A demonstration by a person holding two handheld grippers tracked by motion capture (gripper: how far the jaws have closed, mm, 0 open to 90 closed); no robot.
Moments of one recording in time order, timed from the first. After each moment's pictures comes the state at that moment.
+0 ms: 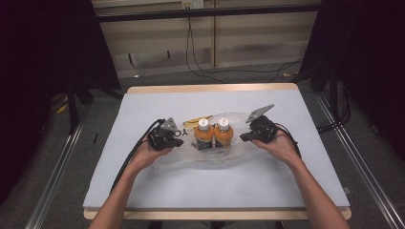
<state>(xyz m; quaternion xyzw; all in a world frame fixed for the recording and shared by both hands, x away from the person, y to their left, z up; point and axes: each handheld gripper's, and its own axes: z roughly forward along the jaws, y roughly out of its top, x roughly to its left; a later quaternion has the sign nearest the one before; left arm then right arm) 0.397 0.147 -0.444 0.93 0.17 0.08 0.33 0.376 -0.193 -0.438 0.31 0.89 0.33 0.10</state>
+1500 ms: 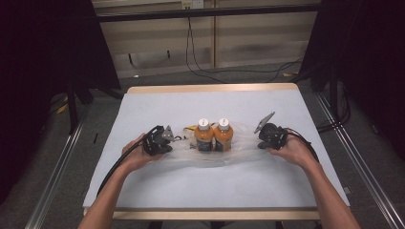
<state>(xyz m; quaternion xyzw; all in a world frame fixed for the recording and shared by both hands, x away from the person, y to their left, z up) 0.388 0.173 -0.458 0.97 0.13 0.12 0.19 0.361 -0.226 -0.456 0.32 0.93 0.16 0.10</state>
